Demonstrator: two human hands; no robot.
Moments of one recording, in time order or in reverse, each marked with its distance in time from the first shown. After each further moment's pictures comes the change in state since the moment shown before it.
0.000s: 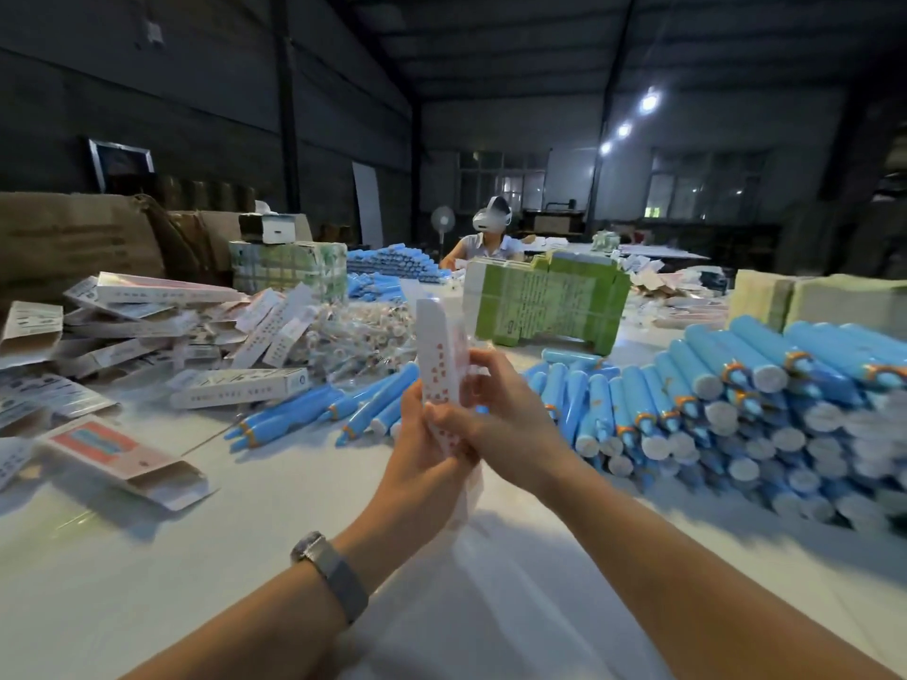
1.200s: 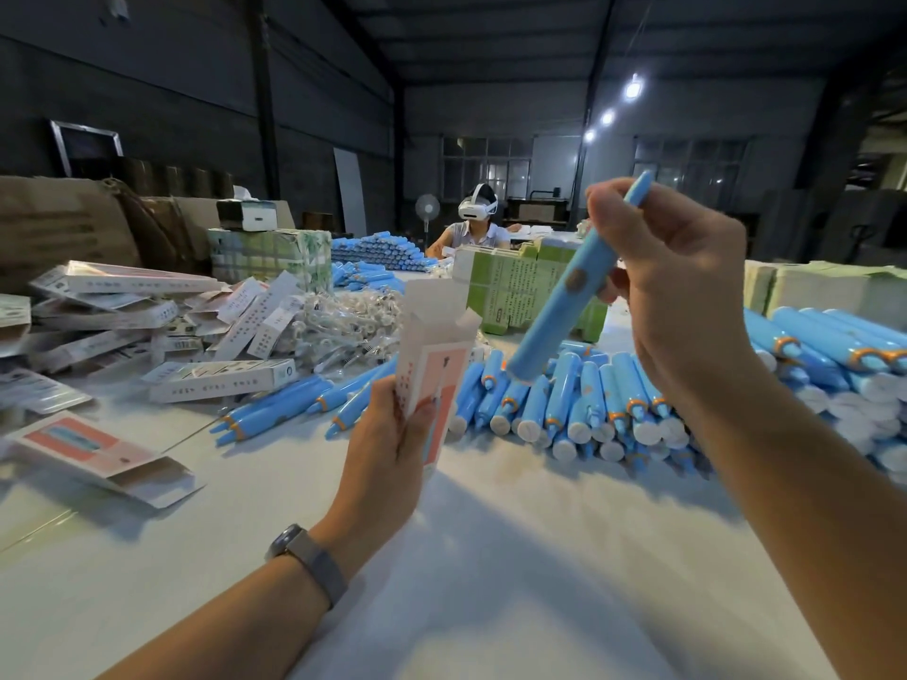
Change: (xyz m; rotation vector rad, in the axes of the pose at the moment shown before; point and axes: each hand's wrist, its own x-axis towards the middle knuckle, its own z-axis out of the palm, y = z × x) left_hand 0.015 -0.030 -0.037 0.550 0.128 0.226; right_hand 0.003 -0.073 -0.090 0.289 0.398 -0.460
